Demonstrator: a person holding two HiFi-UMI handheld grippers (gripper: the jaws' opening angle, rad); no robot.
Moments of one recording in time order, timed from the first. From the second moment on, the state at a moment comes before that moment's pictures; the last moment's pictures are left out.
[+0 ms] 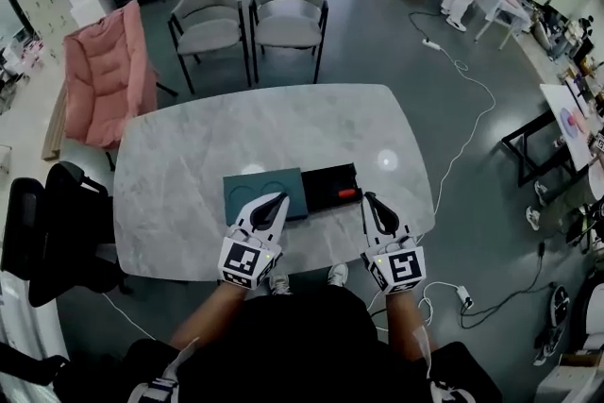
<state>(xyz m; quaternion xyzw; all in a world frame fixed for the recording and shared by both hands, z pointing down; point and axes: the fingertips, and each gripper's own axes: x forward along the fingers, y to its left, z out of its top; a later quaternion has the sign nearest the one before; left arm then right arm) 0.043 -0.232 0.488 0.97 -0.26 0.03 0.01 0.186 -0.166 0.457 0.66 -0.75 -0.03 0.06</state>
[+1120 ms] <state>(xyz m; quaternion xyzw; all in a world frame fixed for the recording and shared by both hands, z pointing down) 0.042 -0.278 0.538 0.92 -0.38 0.09 0.06 0.228 -0.243 0.695 0.27 -0.78 -0.07 0.56</state>
